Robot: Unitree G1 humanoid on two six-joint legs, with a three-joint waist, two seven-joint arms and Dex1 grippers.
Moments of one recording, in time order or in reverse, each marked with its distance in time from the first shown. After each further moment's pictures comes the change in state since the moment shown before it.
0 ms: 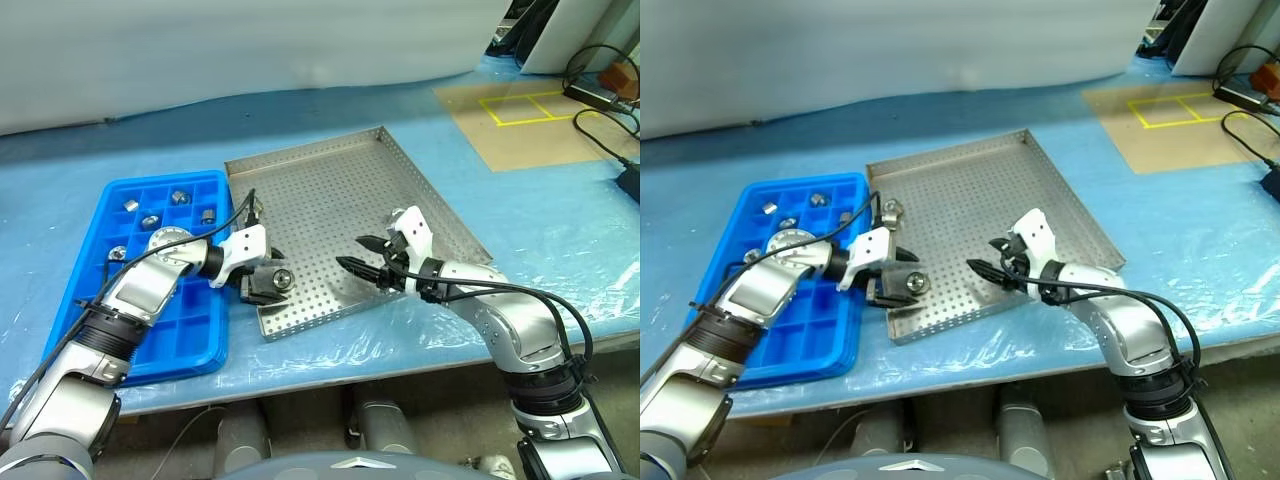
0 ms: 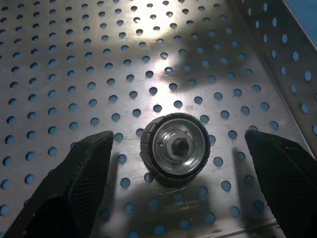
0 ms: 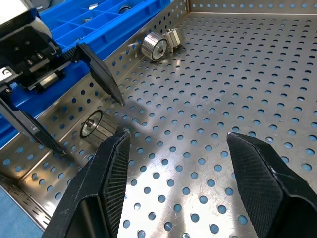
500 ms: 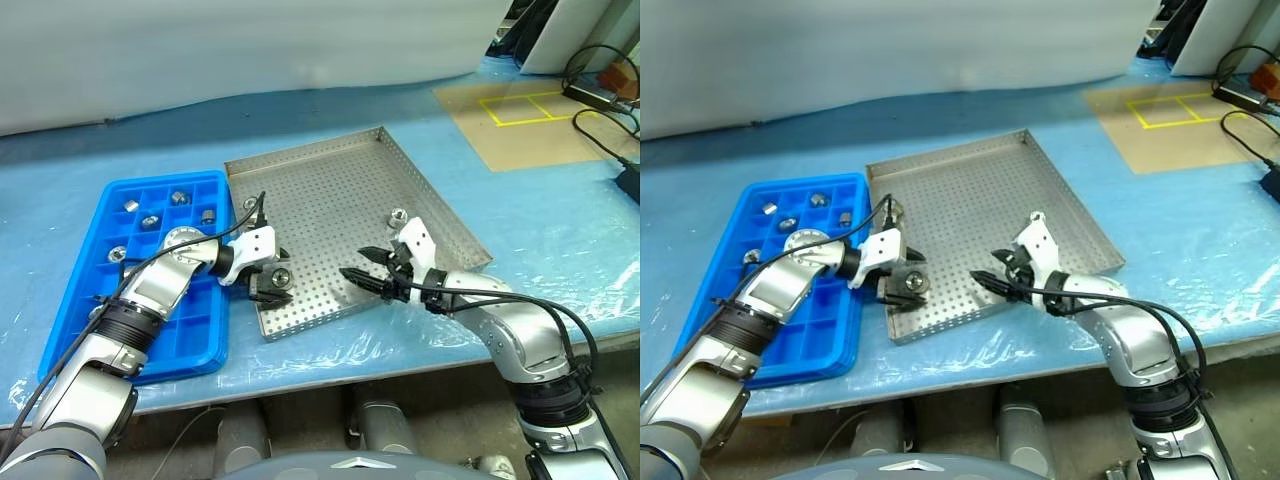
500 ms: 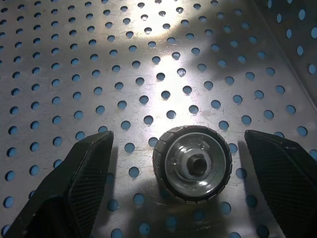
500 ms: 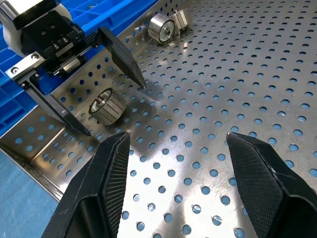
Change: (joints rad) left arm -0.038 -0.056 -0.012 0.096 0.060 -0.064 0.013; right arm 0.059 -0.020 -0.002 -0.004 0.006 -0.018 0.040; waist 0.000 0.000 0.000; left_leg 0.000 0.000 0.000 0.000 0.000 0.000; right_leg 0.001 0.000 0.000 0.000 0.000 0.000
